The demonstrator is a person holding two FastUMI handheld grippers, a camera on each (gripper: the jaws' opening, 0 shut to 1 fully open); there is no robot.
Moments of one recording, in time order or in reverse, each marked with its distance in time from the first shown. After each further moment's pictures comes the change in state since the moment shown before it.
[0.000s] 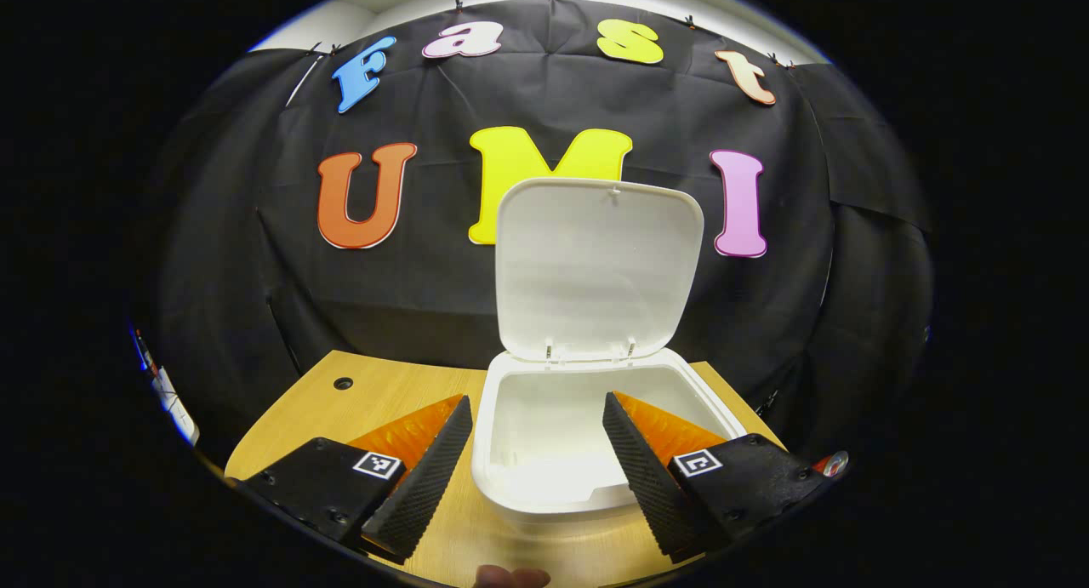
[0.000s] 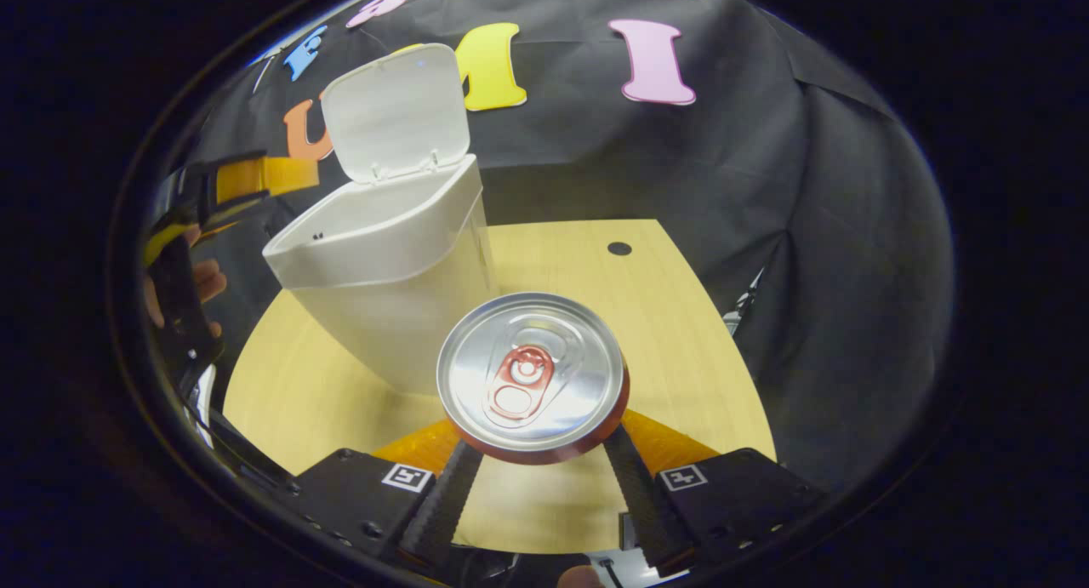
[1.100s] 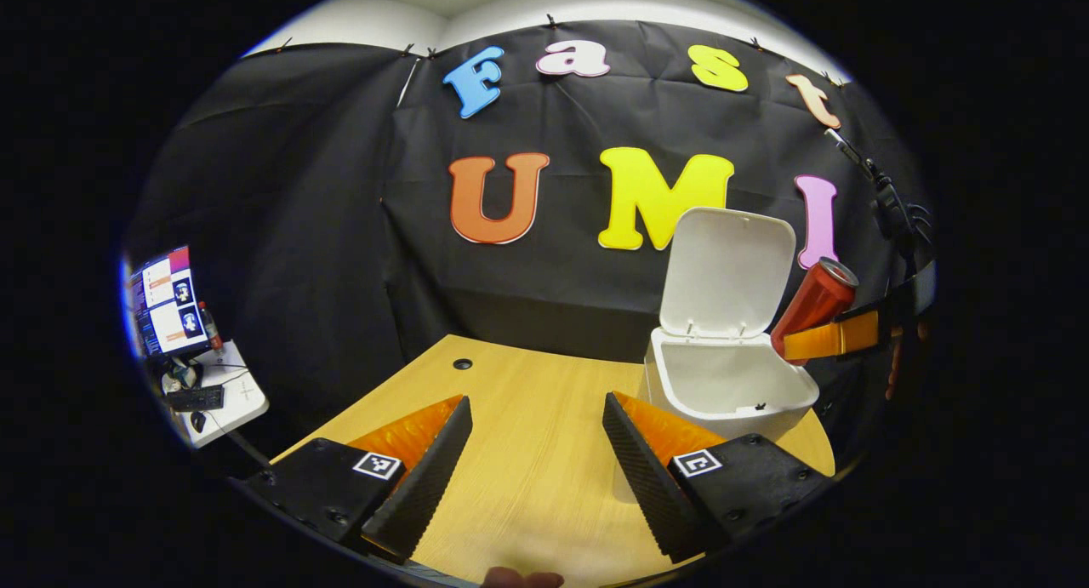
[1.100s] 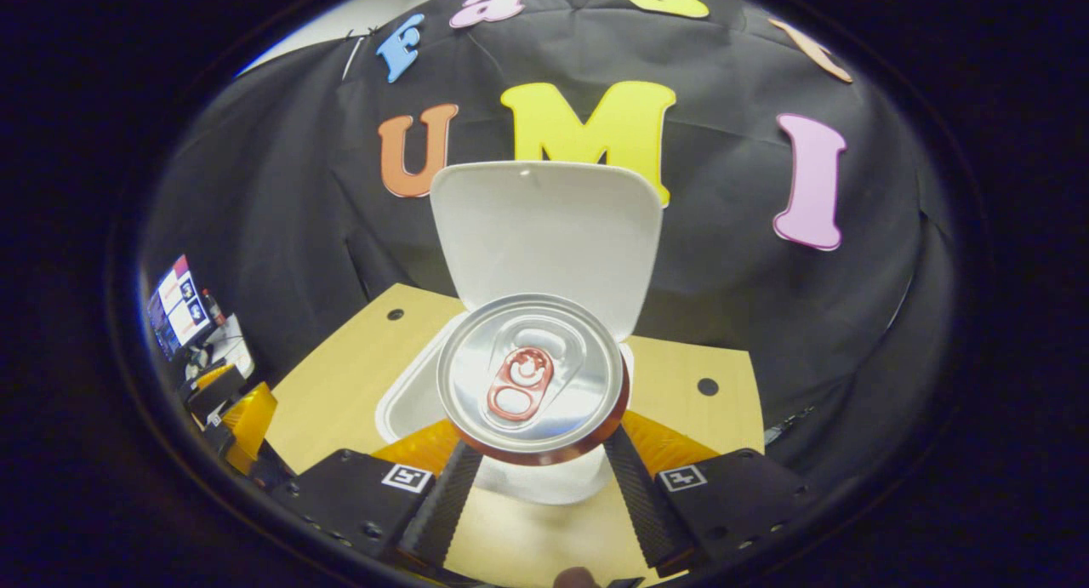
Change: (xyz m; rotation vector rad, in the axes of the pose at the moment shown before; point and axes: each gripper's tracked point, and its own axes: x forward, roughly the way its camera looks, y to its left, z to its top) left arm -0.121 0.139 -0.027 -0.069 -0.010 0.324; right arm 0.015 0.153 0.179 -0.245 -0.116 0.234
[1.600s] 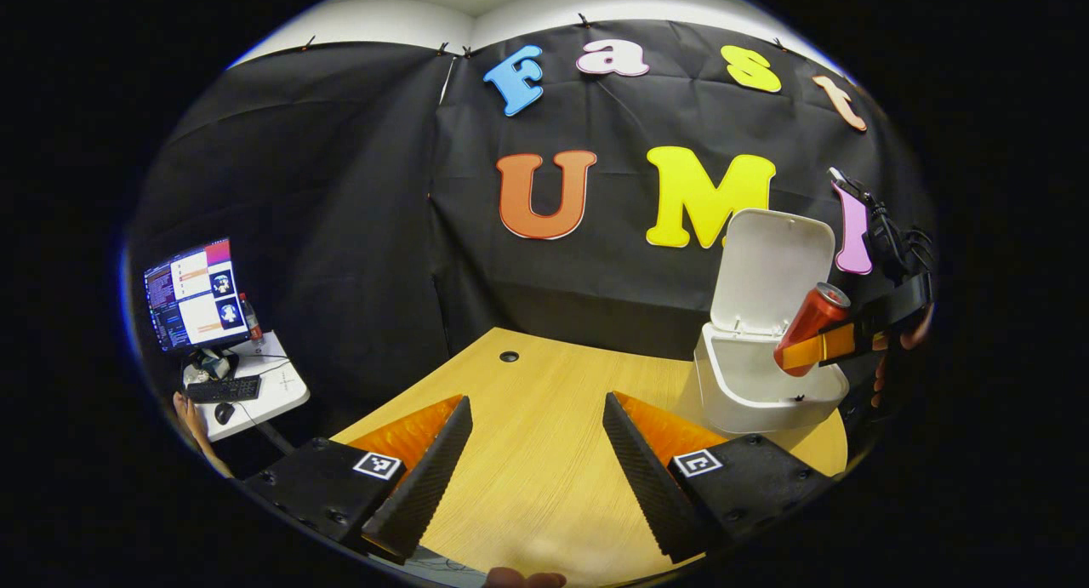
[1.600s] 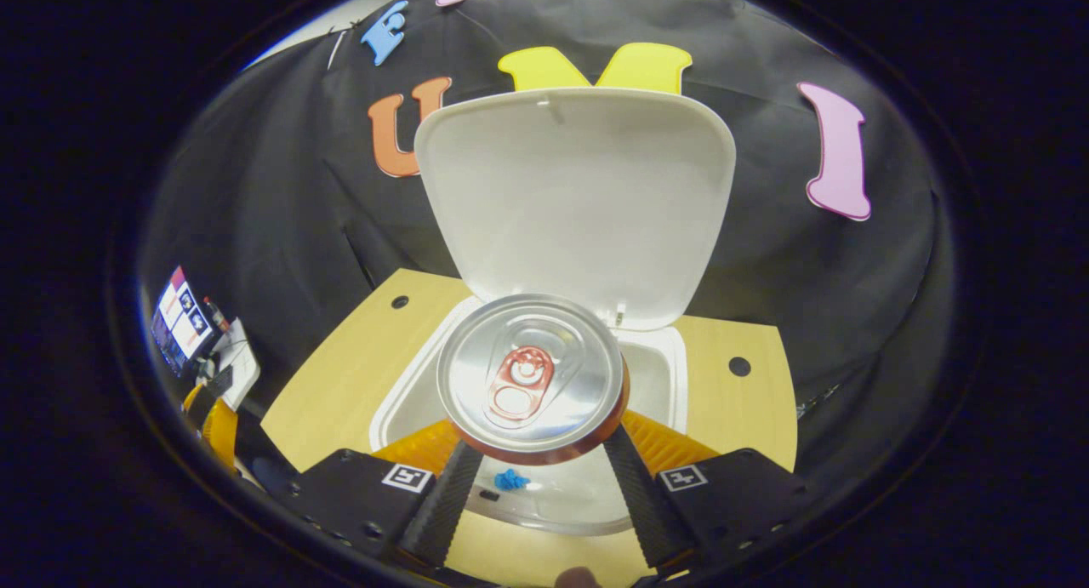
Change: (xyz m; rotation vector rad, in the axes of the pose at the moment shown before) left arm -0.015 0.035 -0.006 -0.017 0.015 0.112; right arm 0.041 0.011 -0.015 0.038 0.096 0.011
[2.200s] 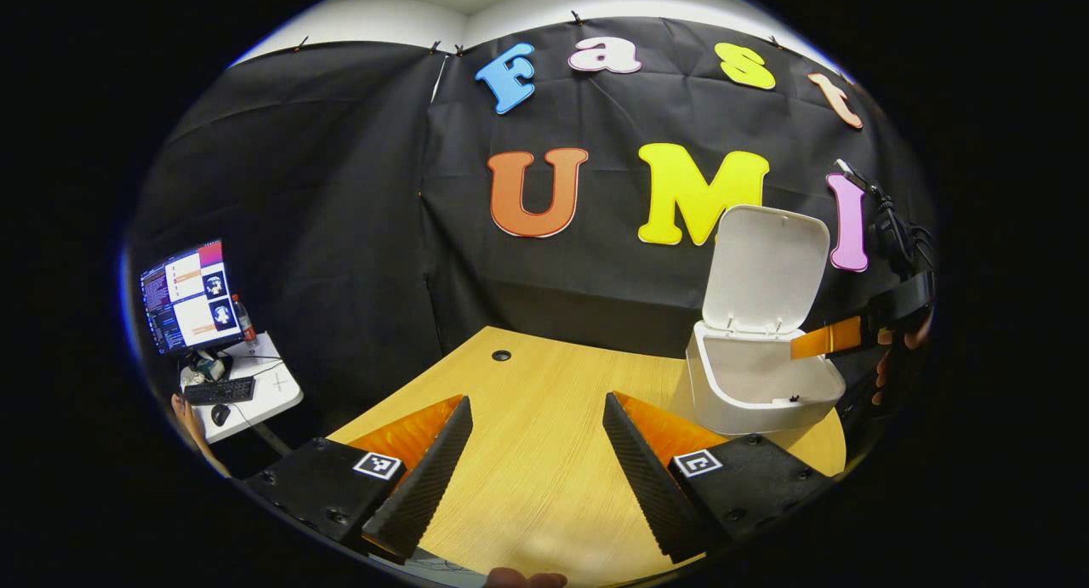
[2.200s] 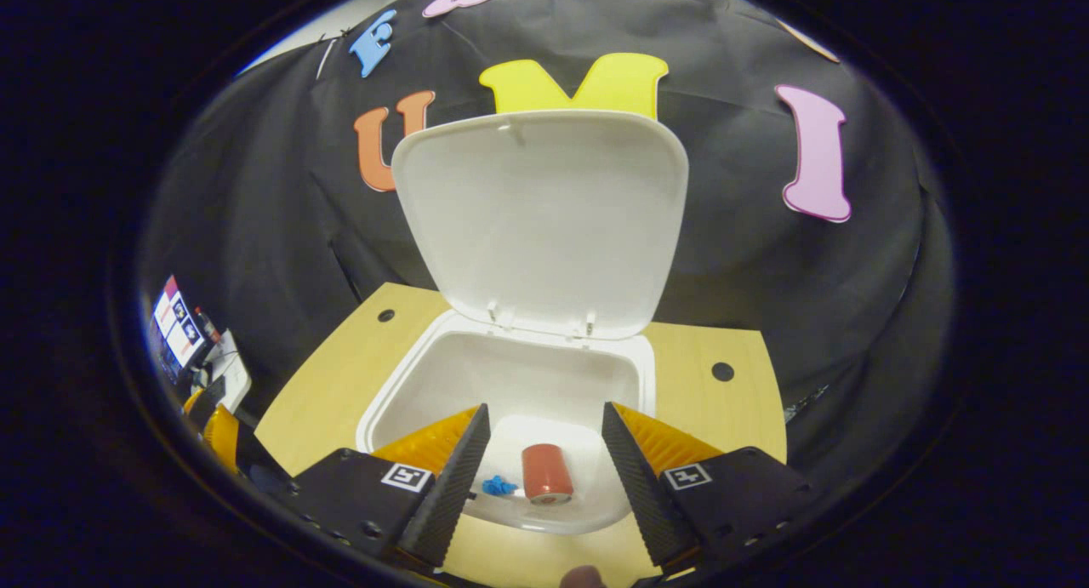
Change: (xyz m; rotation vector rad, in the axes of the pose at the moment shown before) left arm 0.007 -0.016 0.002 0.011 0.005 -0.036; right arm -0.019 -0.025 0.012 0.029 -0.079 -0.056
